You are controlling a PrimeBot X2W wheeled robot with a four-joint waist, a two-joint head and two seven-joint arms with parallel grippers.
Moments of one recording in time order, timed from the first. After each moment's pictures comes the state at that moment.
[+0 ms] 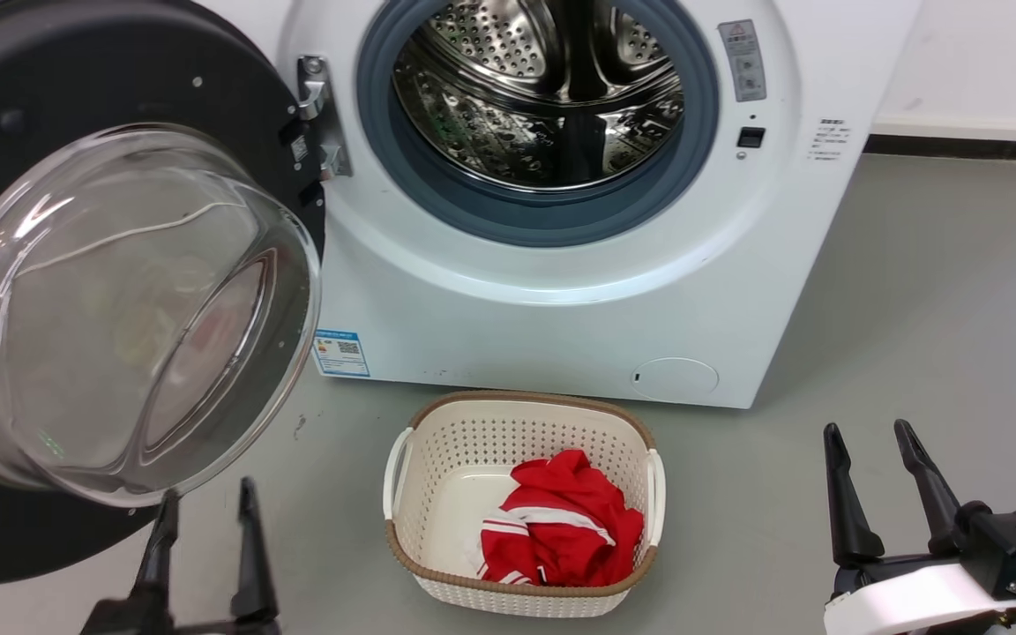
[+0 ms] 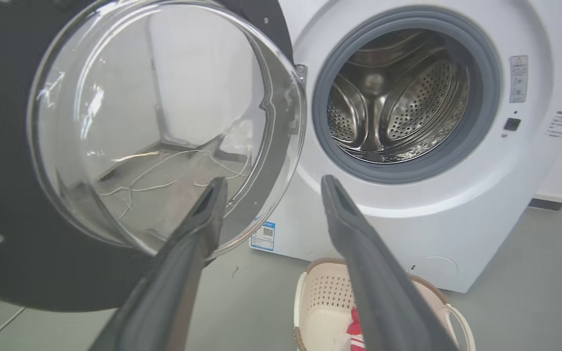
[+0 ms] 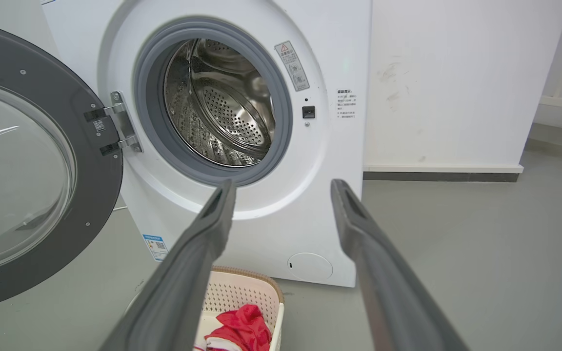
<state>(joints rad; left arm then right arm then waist) 0.19 0.05 0.08 -0.05 -0.15 0.02 -0.26 0.05 -0.05 -0.02 0.07 0.14 0.13 -0.24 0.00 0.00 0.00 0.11</state>
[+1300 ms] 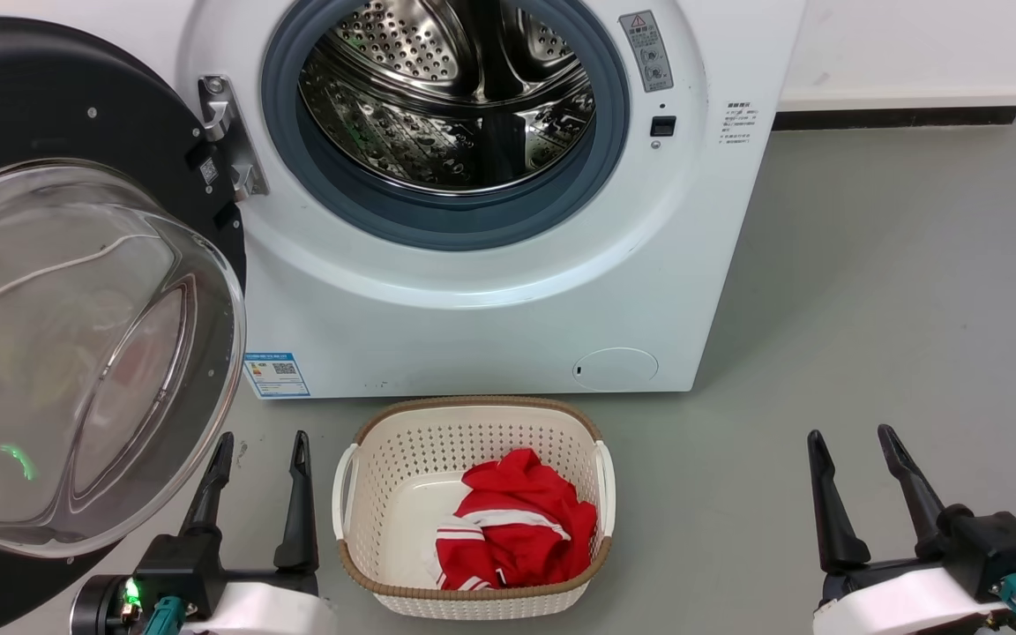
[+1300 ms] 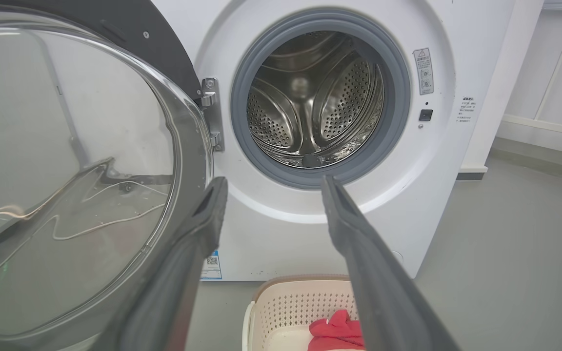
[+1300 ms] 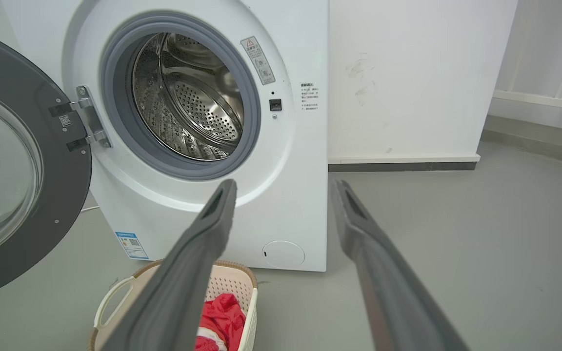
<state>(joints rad) 0.05 0.05 0.02 0.05 -0.07 -0.04 -0.26 0.06 -0.05 0.01 0.07 0.12 0.13 -0.23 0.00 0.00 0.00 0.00</state>
